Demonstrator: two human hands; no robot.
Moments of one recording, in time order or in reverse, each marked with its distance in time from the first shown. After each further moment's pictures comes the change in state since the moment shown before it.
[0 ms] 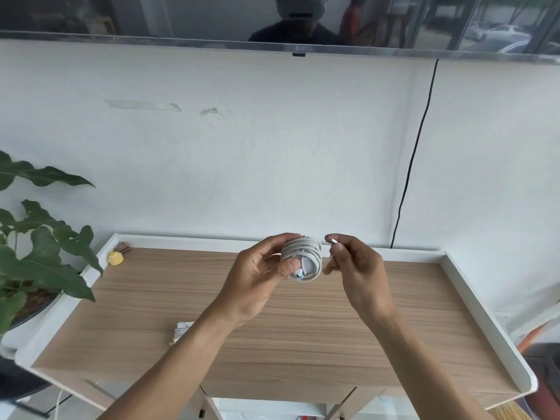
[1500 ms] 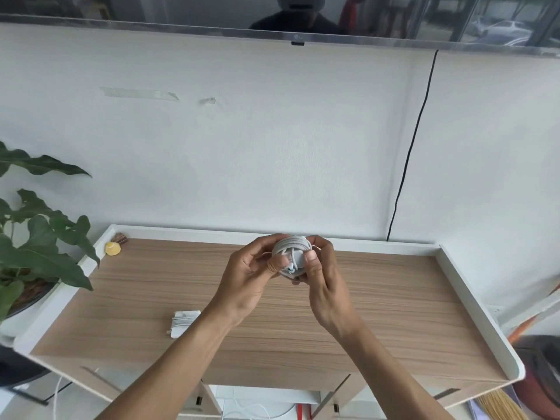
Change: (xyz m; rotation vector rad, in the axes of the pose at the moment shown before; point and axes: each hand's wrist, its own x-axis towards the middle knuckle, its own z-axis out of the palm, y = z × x) left_hand -0.014 -0.012 0.005 -0.140 0.073 0.010; right_hand -0.035 0.011 0.033 0.063 -0.234 -0.096
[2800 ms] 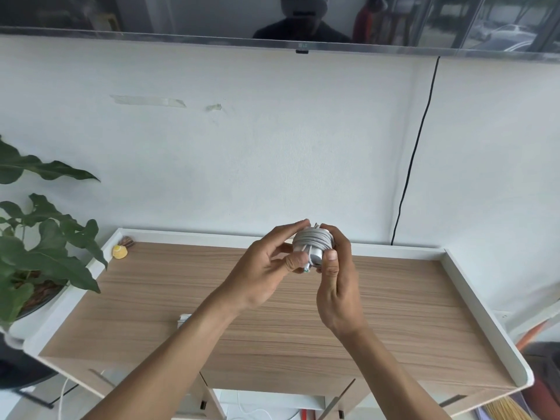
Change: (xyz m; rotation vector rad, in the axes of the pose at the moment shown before) left_hand 0.014 0.022 0.006 0.324 -0.196 -0.021; right_hand 0.005 0.000 -0.002 -0.171 0.207 -0.227
